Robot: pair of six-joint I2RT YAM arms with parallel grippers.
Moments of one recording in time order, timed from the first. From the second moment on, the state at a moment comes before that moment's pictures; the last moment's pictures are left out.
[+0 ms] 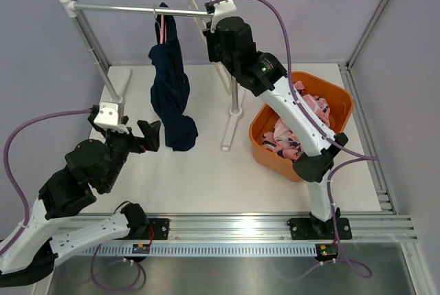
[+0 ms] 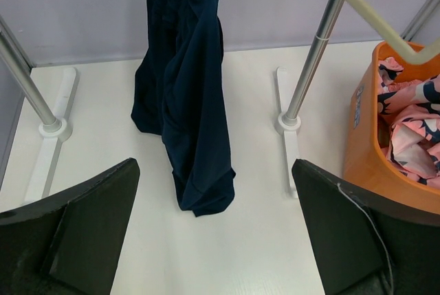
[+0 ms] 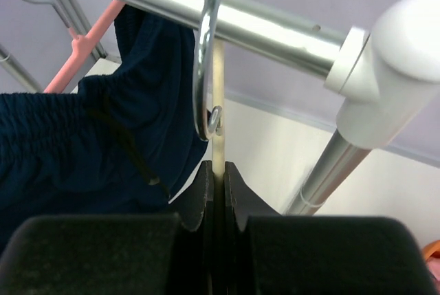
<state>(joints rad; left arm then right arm) -0.95 0.61 1.16 -0.67 -0.72 -0.17 0.81 2.03 2.52 -0.68 0.40 0.09</state>
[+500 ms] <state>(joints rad) -0.95 0.50 0.96 -0.57 -0.72 -0.15 0.79 2.13 2.58 -0.61 0.43 0.04</state>
